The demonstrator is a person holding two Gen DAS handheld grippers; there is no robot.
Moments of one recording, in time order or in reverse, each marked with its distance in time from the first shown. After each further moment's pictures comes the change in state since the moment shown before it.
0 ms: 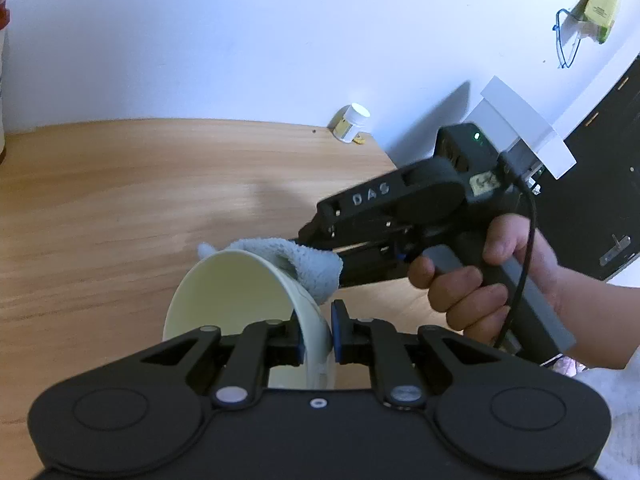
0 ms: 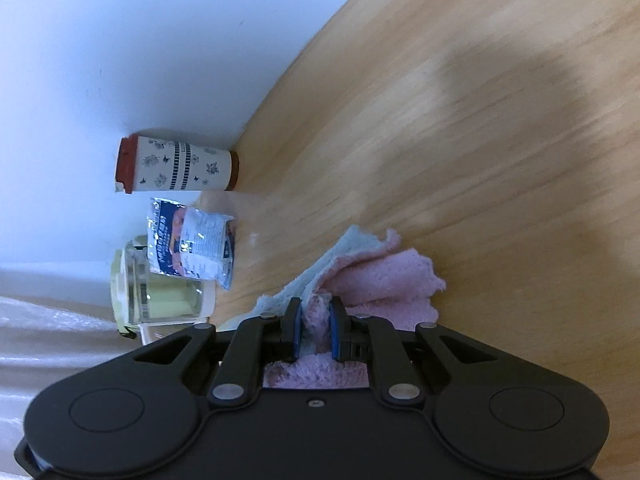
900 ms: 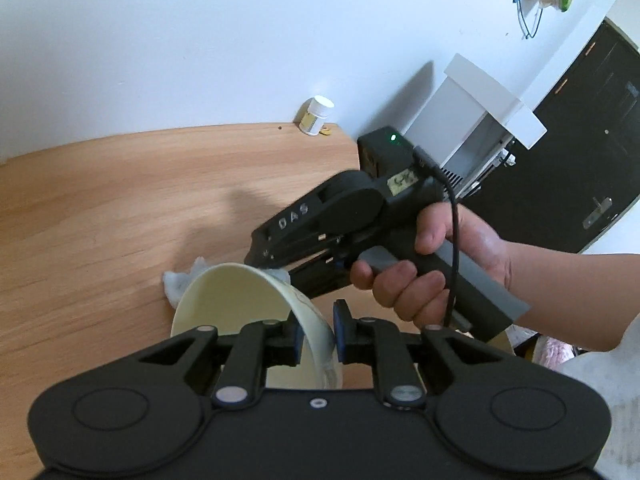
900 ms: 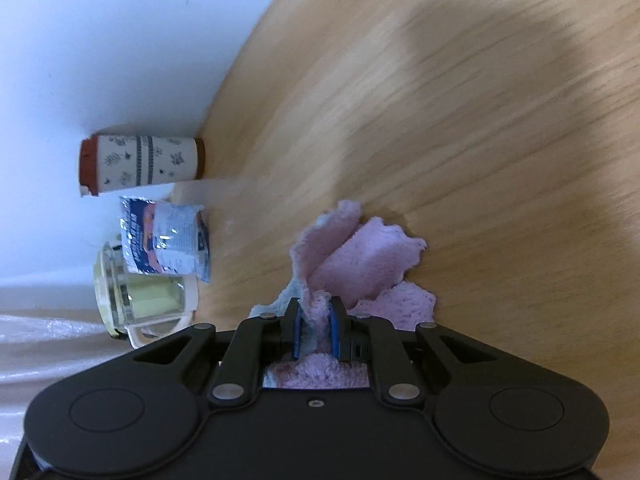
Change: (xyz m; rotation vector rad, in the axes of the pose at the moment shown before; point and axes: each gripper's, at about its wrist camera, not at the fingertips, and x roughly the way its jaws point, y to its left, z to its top) left arm 0.012 -0.013 0.008 0.101 0.030 -0.066; right arm 0.028 -0.019 0.006 0.091 0.093 -0.019
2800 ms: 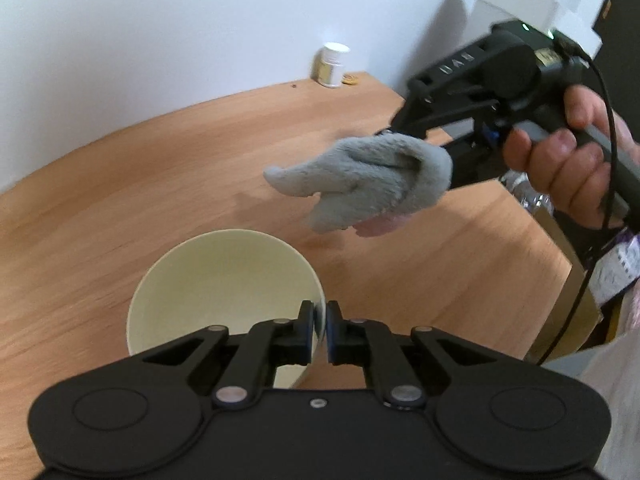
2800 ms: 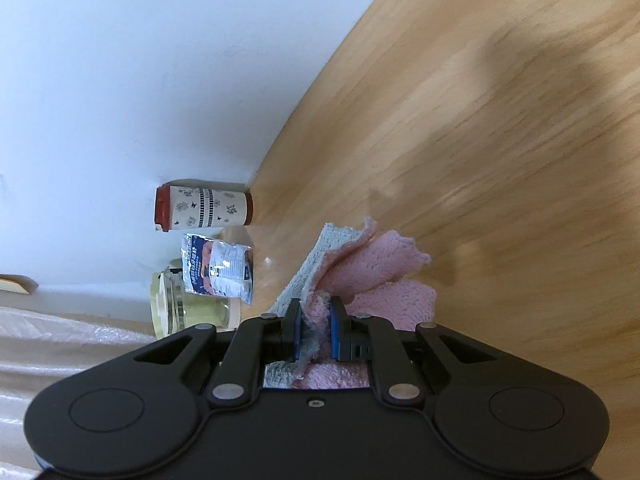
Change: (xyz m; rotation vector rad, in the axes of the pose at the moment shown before) left arm 0.101 -0.063 -0.011 0.144 0.109 0.310; right arm -0.137 -0.035 0.005 -0.042 -0.121 0.127
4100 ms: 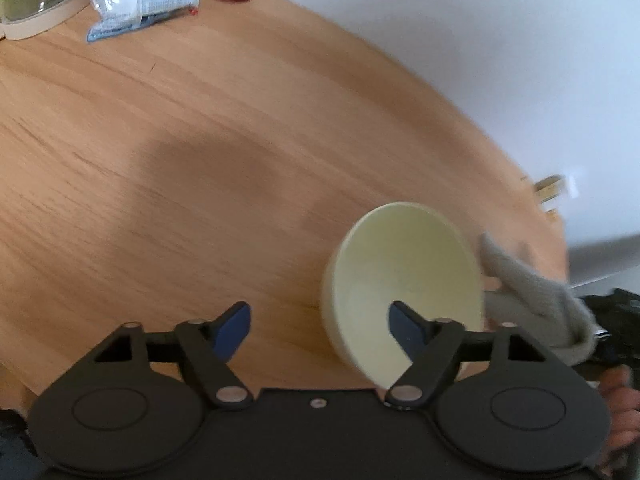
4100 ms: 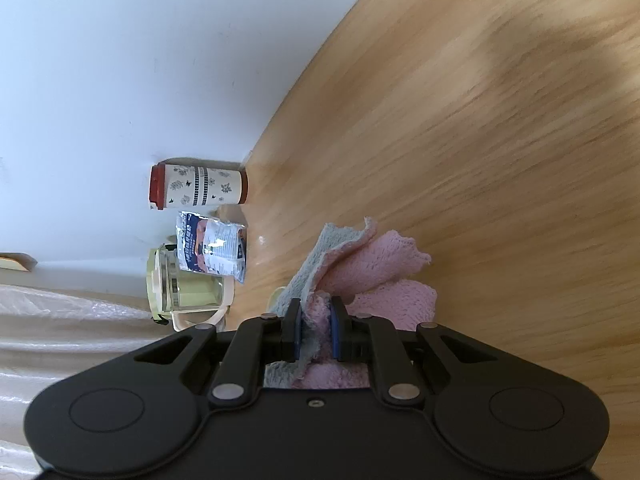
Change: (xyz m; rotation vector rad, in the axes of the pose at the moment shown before) left arm -0.015 0.092 -0.057 -0.959 0.027 0.180; right arm 0.010 -0.002 0.006 -0.032 0.078 -0.002
